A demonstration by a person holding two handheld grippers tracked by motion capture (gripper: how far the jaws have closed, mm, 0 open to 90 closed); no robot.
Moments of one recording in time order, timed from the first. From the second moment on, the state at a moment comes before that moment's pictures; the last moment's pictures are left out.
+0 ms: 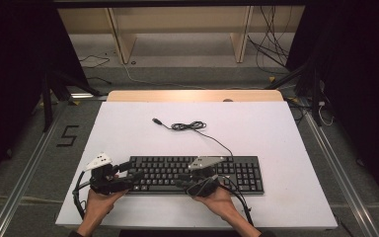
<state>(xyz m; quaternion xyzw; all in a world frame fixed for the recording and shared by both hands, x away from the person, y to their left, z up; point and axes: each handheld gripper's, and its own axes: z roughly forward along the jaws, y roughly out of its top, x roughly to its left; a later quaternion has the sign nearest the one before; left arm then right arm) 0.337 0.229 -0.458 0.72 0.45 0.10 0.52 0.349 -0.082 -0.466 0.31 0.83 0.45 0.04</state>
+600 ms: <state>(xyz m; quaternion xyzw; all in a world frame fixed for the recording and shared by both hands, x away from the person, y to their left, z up) 0.342 0.225 -0.464 0.74 0.45 0.10 0.50 0.350 -0.102 -0.456 0.34 0.82 0.47 0.05</state>
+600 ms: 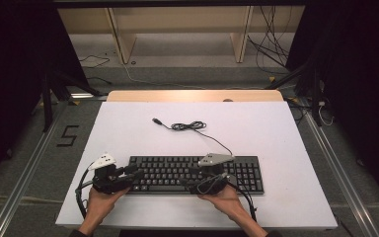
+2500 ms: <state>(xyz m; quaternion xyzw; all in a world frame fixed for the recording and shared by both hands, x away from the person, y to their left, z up) 0.359 0.218 -0.482 0.78 0.47 0.09 0.41 0.343 -0.112 -0.449 0.34 0.80 0.49 0.06</state>
